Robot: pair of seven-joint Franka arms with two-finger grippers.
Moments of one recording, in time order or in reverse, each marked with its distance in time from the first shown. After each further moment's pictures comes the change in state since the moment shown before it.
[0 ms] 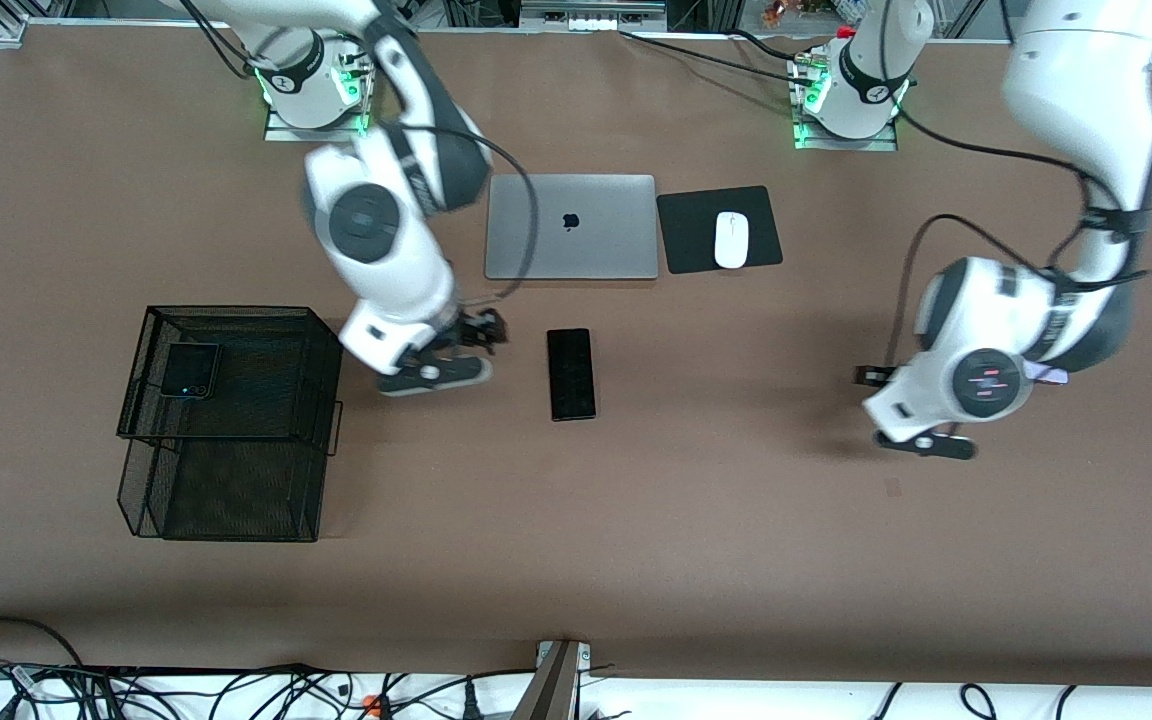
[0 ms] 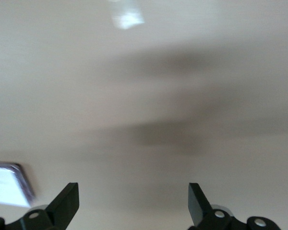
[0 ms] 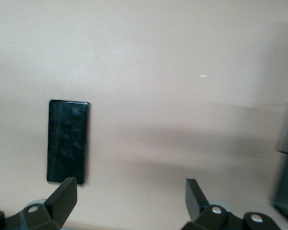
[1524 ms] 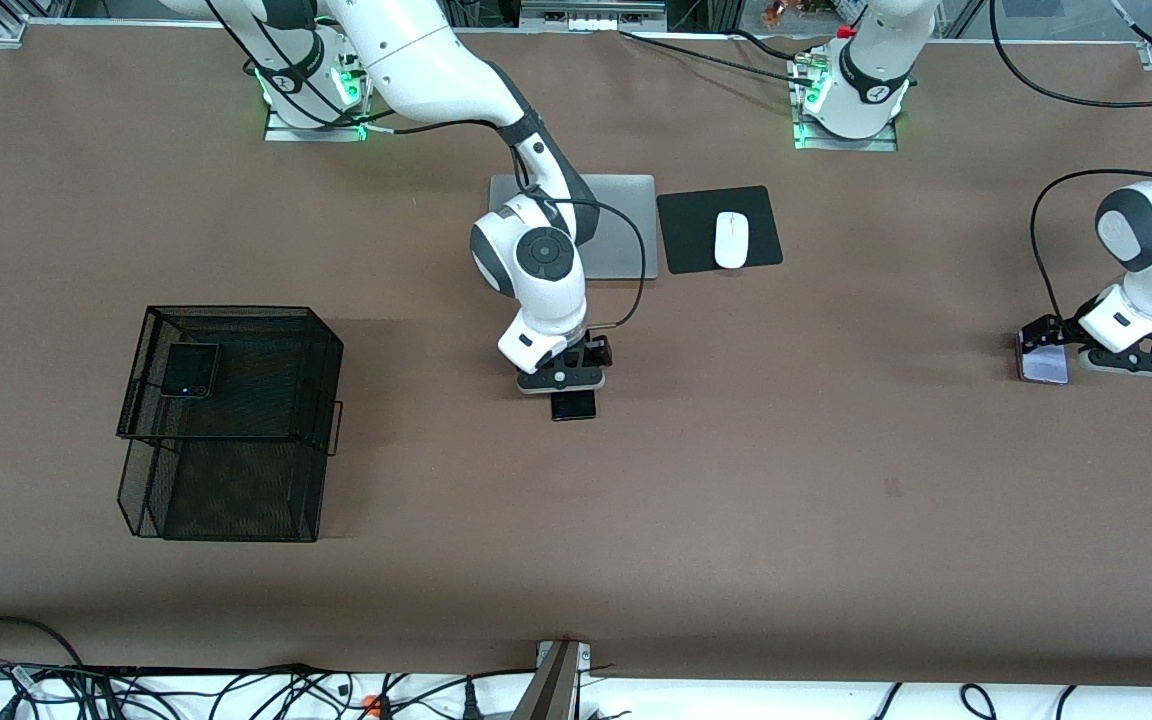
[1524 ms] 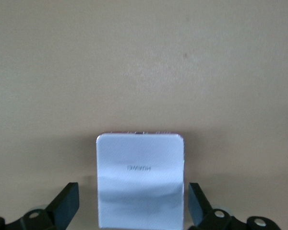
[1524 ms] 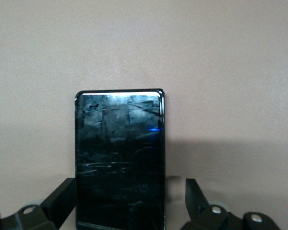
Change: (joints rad) left arm 0.644 -0.059 -0.076 -0.439 -0.064 0.705 0.453; right arm 0.136 0.314 0.031 0.071 0.000 0.329 0.264
